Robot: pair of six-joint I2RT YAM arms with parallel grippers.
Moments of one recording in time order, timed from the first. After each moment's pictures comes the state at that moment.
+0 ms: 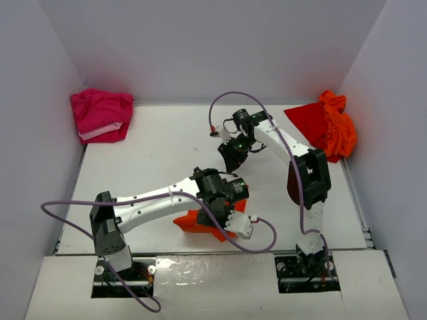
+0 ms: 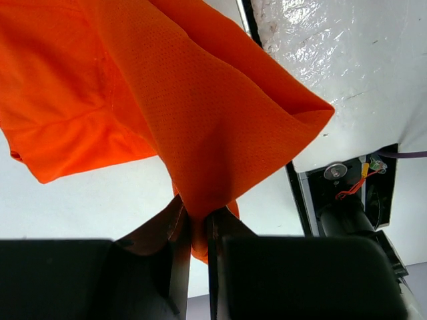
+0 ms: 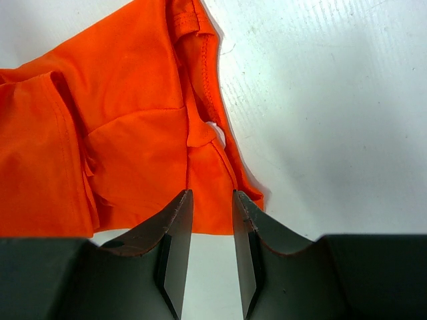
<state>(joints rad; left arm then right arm) -1.20 1.70 1.64 -1.43 0.13 0.71 0.46 2.05 1.74 -1.06 -0.55 -0.50</state>
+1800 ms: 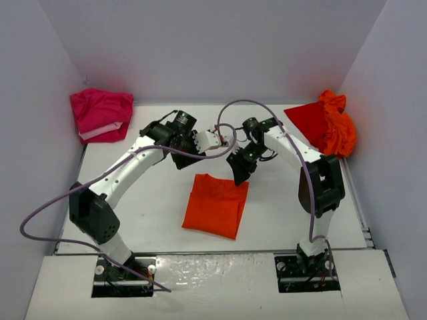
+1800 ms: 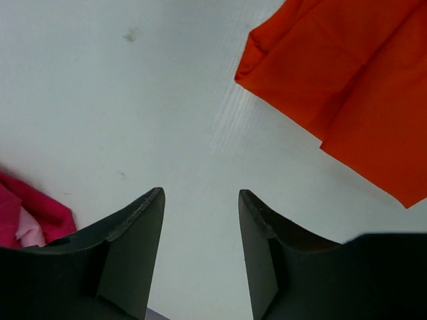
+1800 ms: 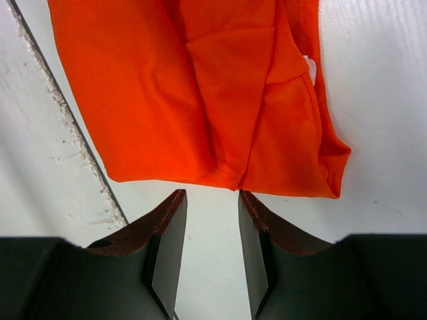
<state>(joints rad) -0.59 1.65 1.62 -1.02 0.06 0.65 0.43 1.90 1.53 -1.11 -0.63 -0.58</state>
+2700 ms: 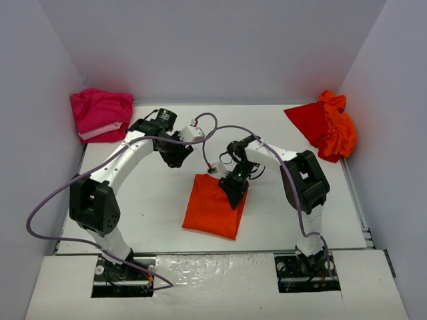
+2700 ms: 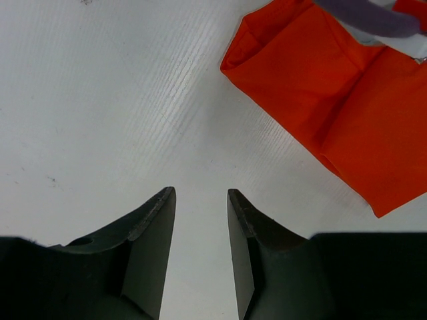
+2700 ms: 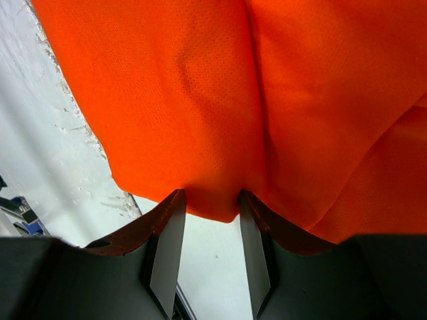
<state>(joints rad) -0.39 1.70 1.53 -0.97 0.30 0.59 0.57 2.01 1.40 -1.11 -0.62 -0.61</state>
